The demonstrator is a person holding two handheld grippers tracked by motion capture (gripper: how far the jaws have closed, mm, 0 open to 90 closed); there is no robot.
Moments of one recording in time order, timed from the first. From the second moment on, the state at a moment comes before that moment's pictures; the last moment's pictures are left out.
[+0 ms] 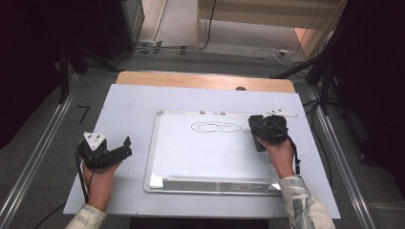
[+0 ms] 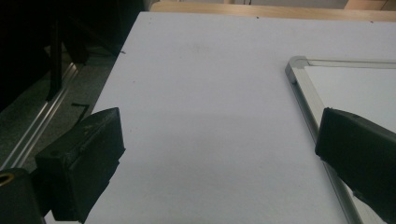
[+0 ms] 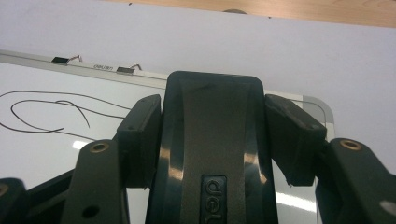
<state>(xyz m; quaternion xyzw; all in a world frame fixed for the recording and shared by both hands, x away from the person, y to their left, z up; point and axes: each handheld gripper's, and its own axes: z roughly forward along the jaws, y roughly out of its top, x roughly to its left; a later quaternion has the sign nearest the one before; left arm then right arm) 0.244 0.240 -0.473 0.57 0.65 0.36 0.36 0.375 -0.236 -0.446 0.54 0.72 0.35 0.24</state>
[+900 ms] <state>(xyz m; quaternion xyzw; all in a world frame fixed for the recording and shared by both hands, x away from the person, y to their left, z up) 0.243 0.241 -0.473 0.57 0.65 0.35 0.36 0.376 -0.223 -0.448 0.53 0.74 0.35 0.24</state>
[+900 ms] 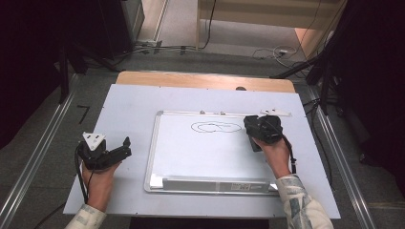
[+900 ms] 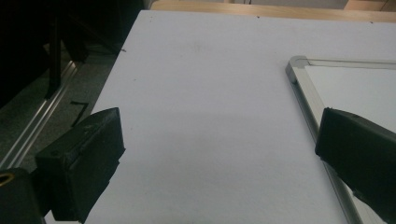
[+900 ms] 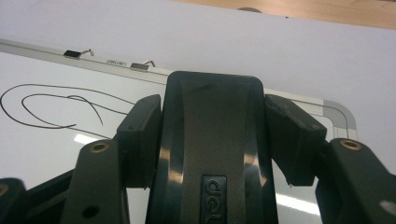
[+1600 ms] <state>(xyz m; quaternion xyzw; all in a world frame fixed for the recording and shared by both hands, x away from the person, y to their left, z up) 0.247 0.237 -0.471 0.57 0.64 0.35 0.37 0.393 -0.200 -0.453 0.52 0.75 0.32 0.24</state>
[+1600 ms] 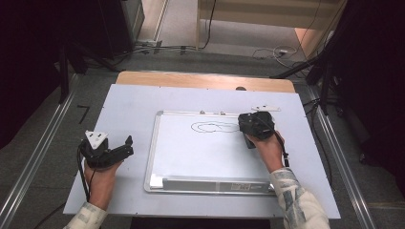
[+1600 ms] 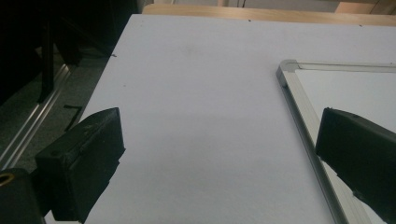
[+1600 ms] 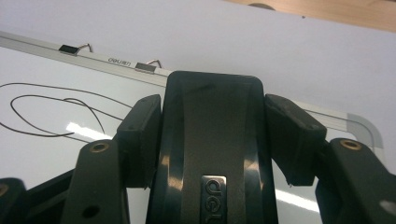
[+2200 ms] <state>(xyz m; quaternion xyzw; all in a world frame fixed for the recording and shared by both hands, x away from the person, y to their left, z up) 0.247 0.237 -0.471 0.57 0.64 0.35 0.37 0.412 -0.196 -0.471 0.53 0.75 0.30 0.25</state>
